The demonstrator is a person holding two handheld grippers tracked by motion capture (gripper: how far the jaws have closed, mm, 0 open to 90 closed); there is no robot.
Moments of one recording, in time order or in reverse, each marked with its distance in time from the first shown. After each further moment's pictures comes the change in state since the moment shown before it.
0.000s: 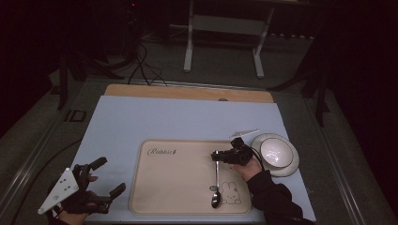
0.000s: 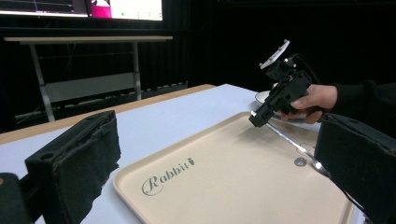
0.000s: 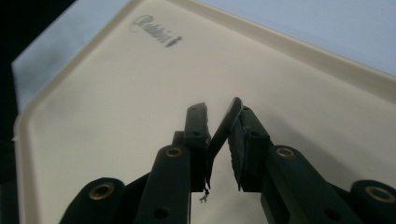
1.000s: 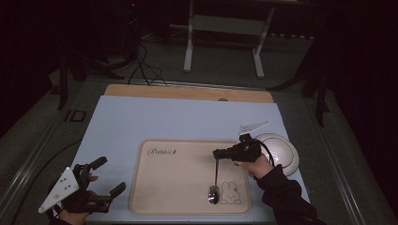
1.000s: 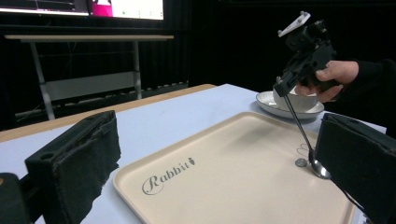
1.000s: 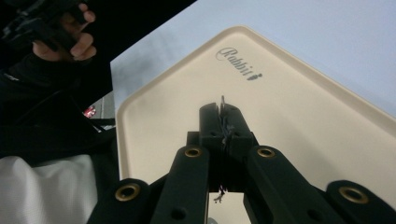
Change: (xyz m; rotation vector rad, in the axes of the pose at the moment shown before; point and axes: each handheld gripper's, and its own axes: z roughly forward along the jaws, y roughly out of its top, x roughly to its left) left arm 0.001 0.000 0.001 0.006 0.002 -0.005; right arm 0.025 0.023 -0.046 -0.054 0.245 -0.140
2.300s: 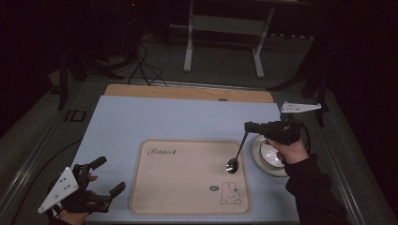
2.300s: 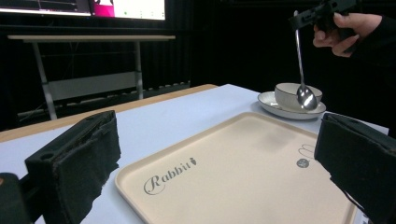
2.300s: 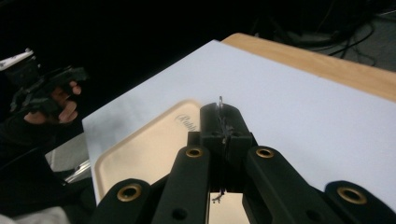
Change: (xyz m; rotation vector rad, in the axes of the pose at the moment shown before) left arm 0.000 0.000 0.000 0.000 0.009 -0.004; right arm 0.022 0.040 -0.102 -0.212 -0.179 -0.055
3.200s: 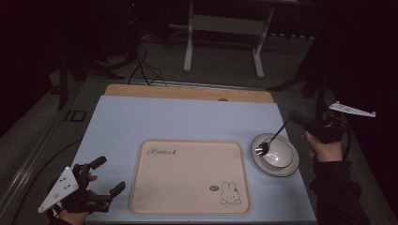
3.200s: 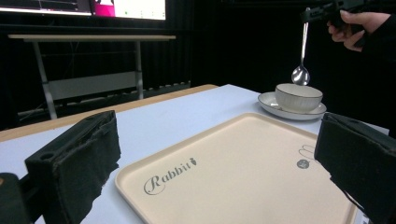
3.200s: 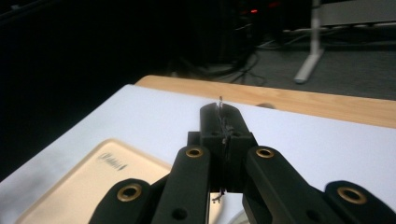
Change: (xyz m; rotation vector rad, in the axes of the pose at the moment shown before) left arm 0.000 0.000 0.000 -0.003 0.003 -0.002; right arm -0.033 -0.012 -0.093 -0.193 -0.338 0.129
